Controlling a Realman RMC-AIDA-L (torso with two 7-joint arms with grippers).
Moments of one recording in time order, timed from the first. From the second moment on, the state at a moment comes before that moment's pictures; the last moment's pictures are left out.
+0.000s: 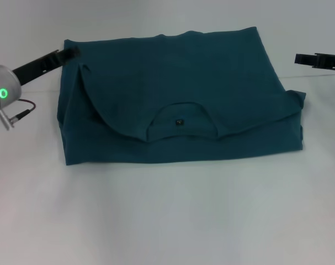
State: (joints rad) left arm -0.82 -2.12 0.47 0.56 1.92 0.76 -1.88; right arm 0.80 1.91 -0.49 -0.49 -2.24 -0.75 1.98
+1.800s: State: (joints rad) left arm -0.52 -2.13 0.47 0.73 2.02 1.17 -1.89; right arm 0.62 1.92 -0.61 -0.53 -2.26 -1.05 2.20
